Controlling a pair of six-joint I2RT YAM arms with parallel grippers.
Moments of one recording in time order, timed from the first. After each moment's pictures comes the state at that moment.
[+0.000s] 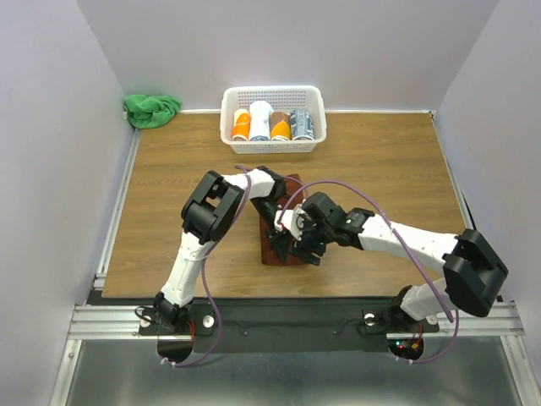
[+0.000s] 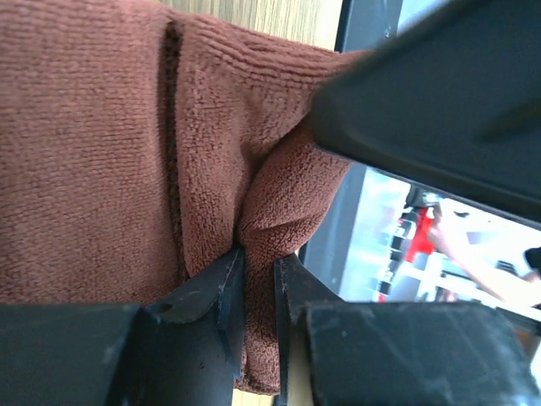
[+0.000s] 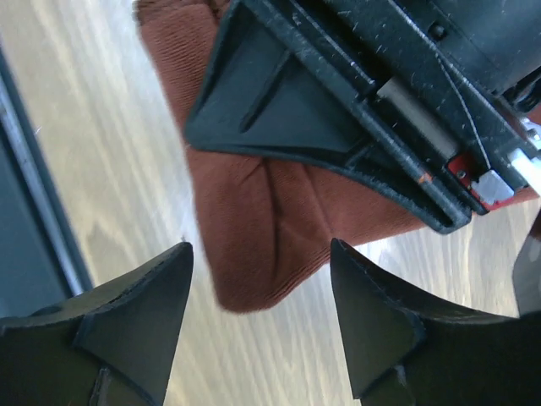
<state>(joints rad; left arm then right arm) -0.66 2.29 1.57 -1.24 1.01 0.68 0.85 1.40 0.88 -0.46 -0.29 -0.43</state>
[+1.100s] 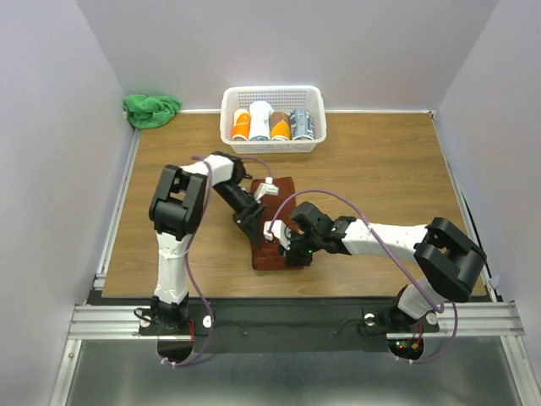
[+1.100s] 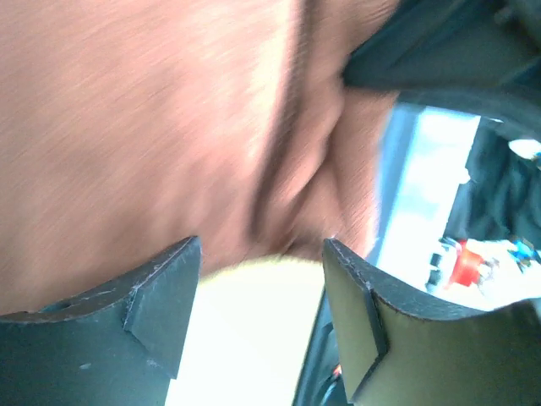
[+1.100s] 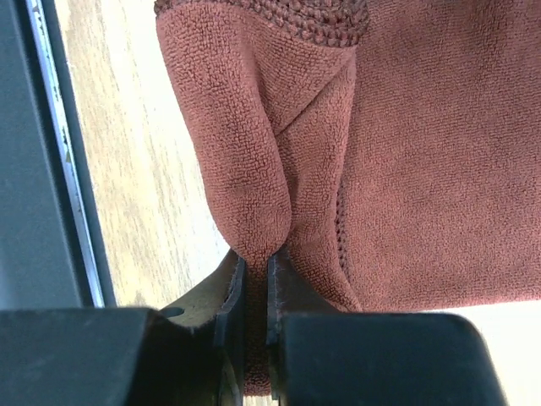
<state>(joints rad) -0.40 2.15 1.46 -1.27 0.91 0.82 0.91 1.55 0.82 -0.24 -0.43 -0.37</state>
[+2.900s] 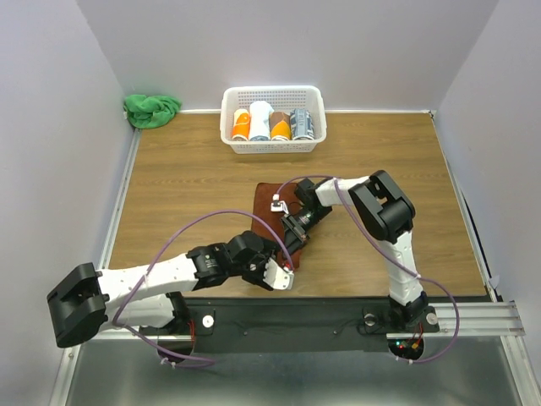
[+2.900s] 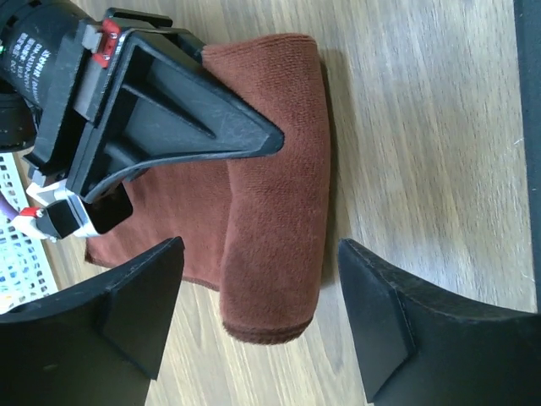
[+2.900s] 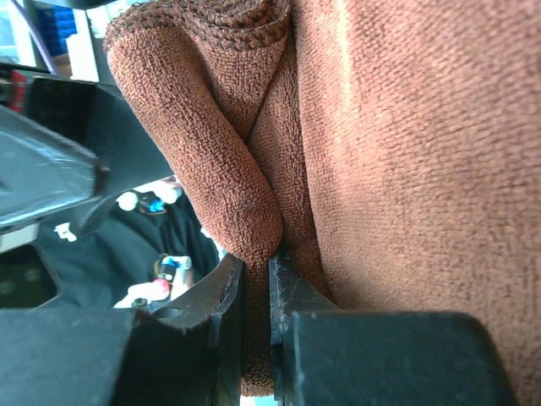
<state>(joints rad) -1.09 1.05 0.51 -0.19 0.03 0.89 0.59 2.19 1.31 -0.76 -1.23 -0.19</state>
